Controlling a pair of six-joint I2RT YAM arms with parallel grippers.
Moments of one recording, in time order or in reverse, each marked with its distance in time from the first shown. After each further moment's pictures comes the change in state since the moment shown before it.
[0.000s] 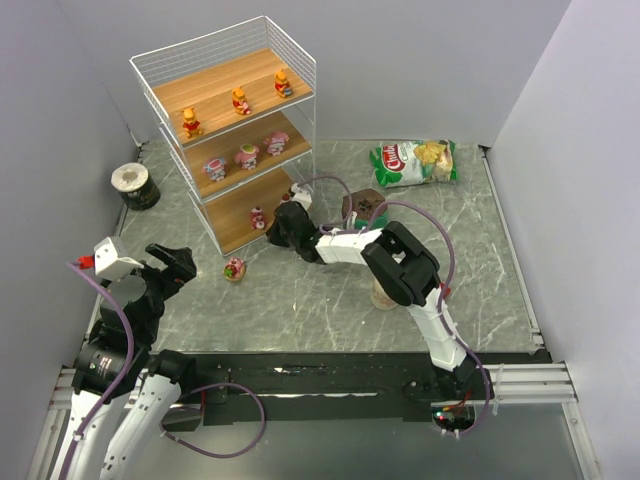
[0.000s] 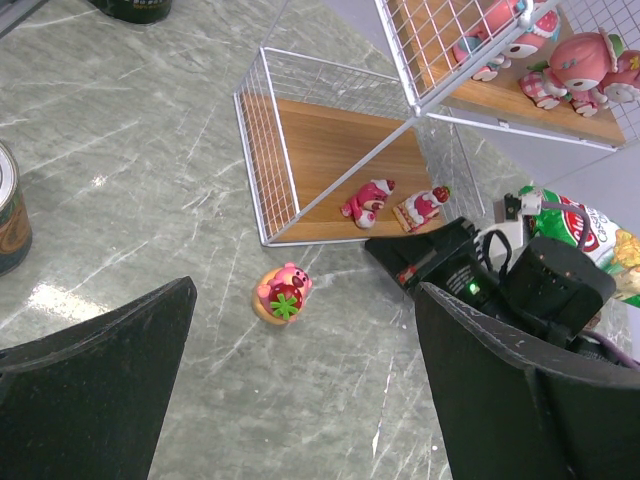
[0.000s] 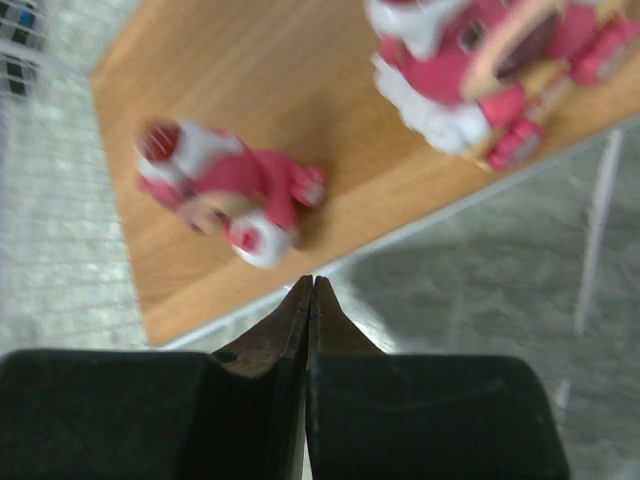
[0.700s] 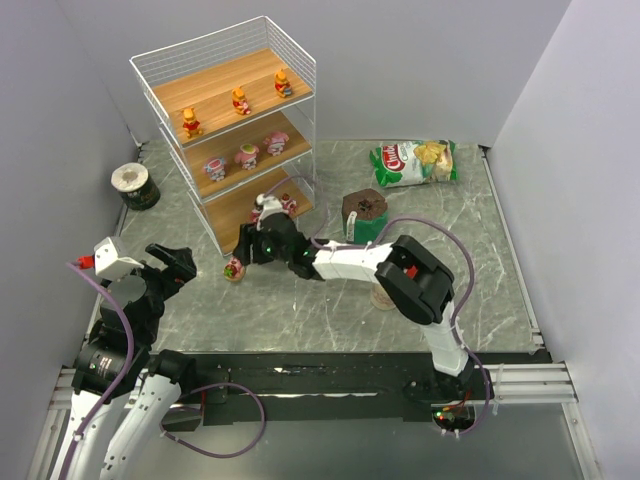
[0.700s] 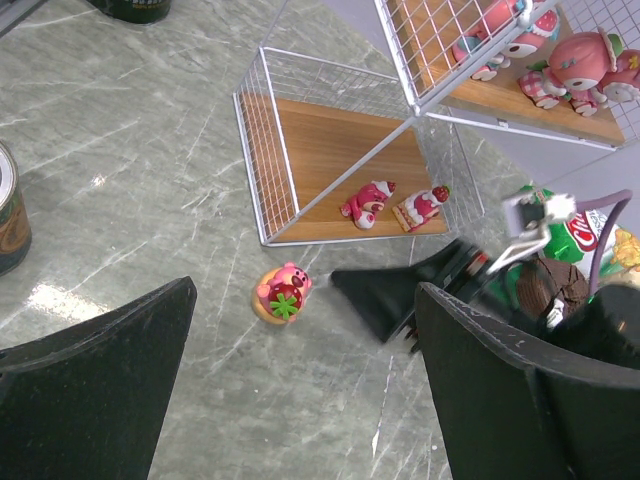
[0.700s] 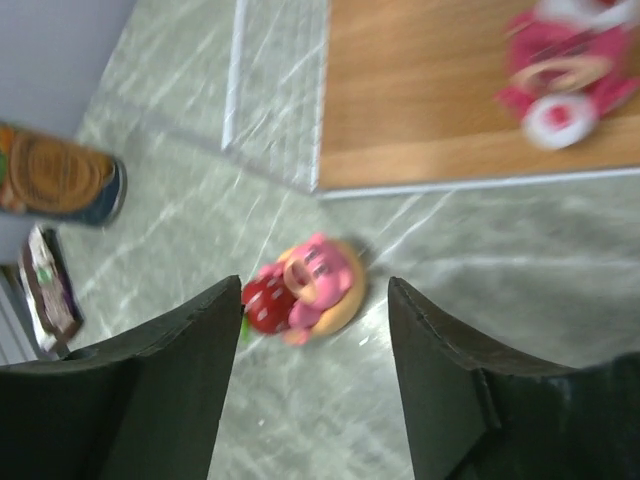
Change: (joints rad) left arm 0.000 0.000 0.000 0.000 0.001 0.000; right arm 0.128 -0.178 -0.102 0.026 -0.169 -0.256
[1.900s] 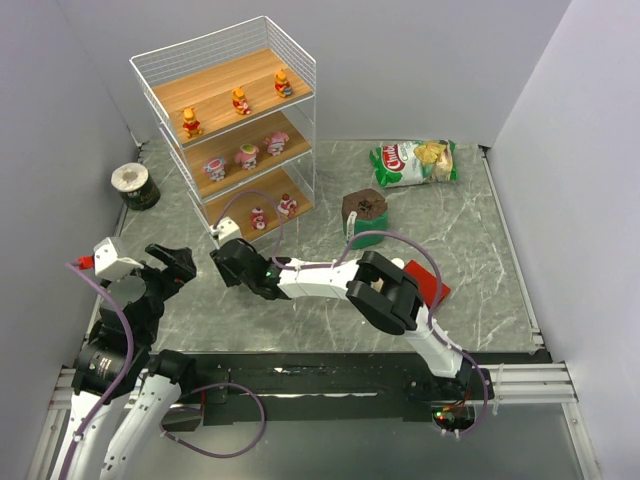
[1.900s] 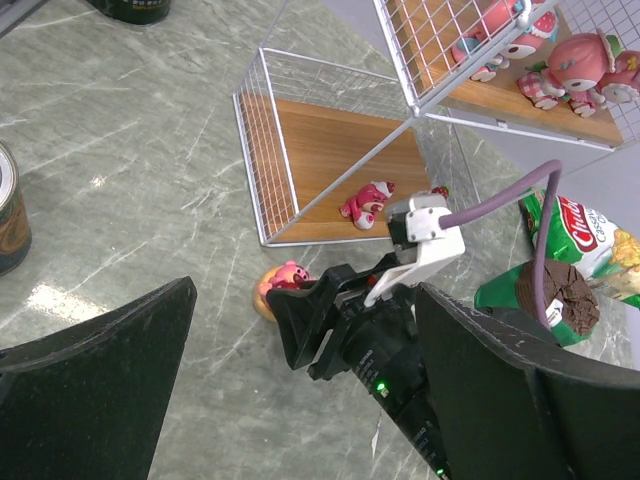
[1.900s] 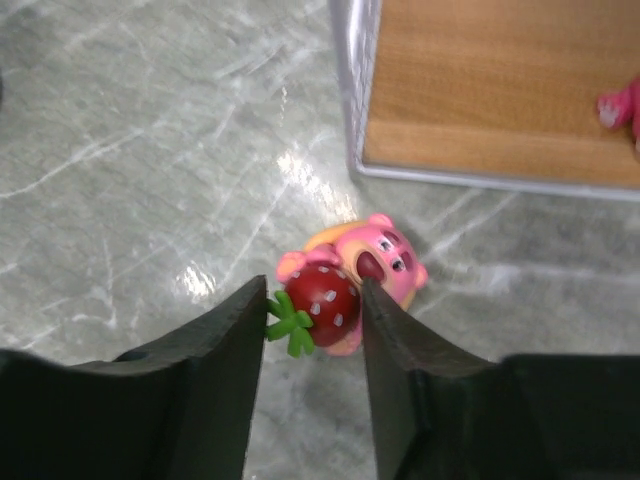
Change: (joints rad) left arm 0.000 -0.003 0.000 0.000 0.000 -0.001; right arm 0.191 0.181 0.266 -0.220 0.303 -0.281
